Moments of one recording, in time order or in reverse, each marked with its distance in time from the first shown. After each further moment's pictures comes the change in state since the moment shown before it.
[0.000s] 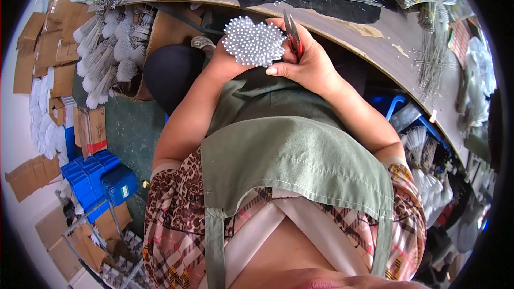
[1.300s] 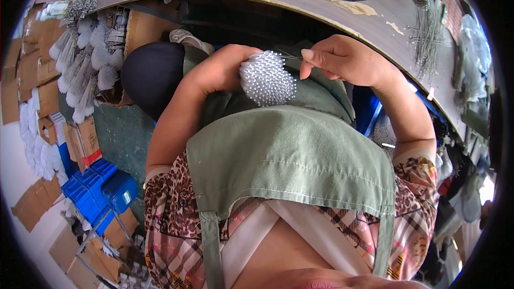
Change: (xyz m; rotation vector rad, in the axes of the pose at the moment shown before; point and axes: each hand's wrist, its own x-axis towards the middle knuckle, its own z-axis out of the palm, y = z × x) left_hand -0.009 0.057 0.009 -0.273 -0.545 -0.179; right_hand -0.016 -0.077 -0.056 -0.473 -0.397 0.731
